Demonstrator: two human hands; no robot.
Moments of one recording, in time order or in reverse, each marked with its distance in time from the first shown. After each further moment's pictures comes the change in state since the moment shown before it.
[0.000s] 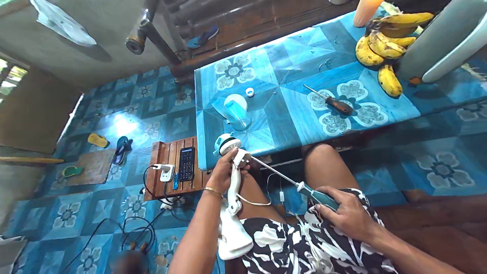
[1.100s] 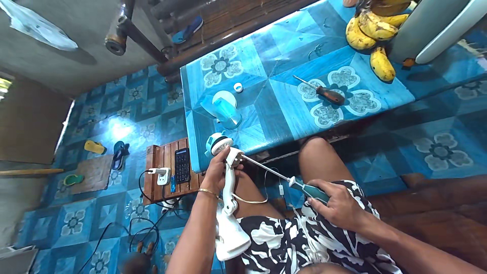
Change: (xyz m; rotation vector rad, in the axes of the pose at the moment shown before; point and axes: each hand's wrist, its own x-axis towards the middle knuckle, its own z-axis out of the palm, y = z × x) left_hand 0.003 0.000 0.010 0.088 0.071 0.012; right_hand 0.006 0.012 0.009 0.020 0.045 -0.086
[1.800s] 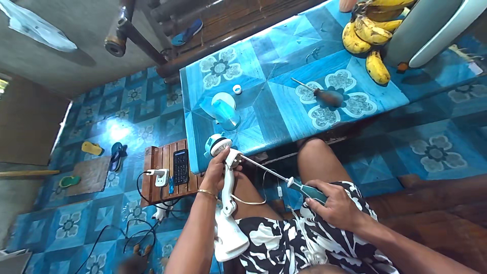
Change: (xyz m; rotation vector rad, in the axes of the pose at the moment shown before) left_hand 0.000 -0.001 0.001 0.003 -0.009 0.029; right_hand 0.000 -0.001 0.000 -0.008 0.004 0.025
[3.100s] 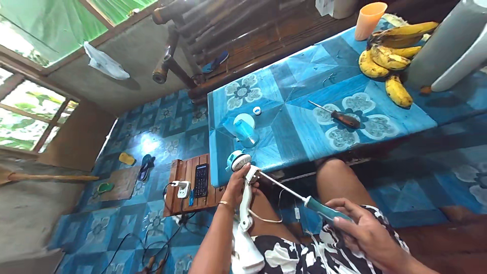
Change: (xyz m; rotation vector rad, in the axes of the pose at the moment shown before) left_hand -0.005 0.002 0.005 0.054 -0.033 0.024; right_hand -0.003 -0.039 -0.023 0.841 -0.093 0.455
